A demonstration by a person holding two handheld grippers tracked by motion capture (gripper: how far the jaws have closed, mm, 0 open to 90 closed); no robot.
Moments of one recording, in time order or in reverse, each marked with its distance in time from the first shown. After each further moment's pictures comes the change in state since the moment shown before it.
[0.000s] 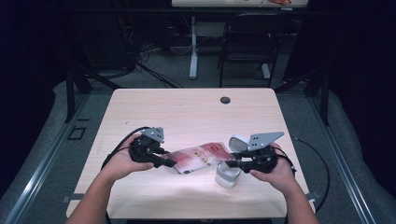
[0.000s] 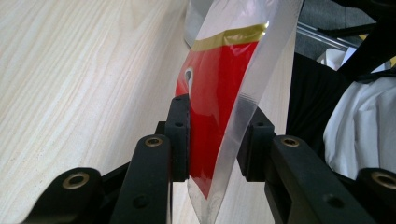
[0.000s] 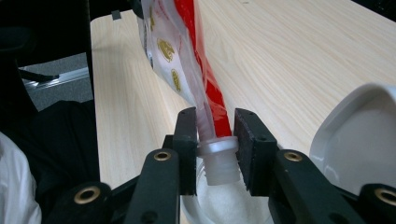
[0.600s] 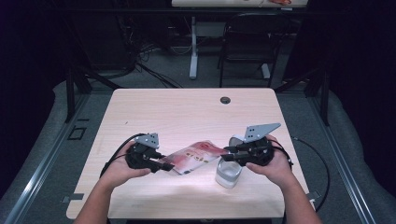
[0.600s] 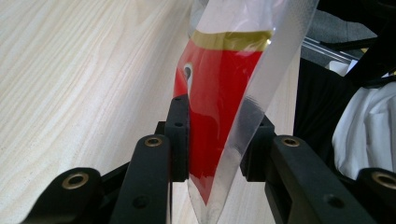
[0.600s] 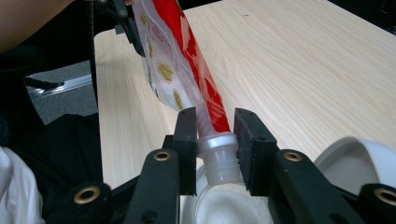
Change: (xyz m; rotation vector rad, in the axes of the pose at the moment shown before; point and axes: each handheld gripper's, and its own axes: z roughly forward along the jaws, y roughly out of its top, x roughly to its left) left arm -0.001 -0.025 0.008 -0.061 0.012 -0.024; right arm -0.003 0.025 0.001 -0.012 0.014 0.012
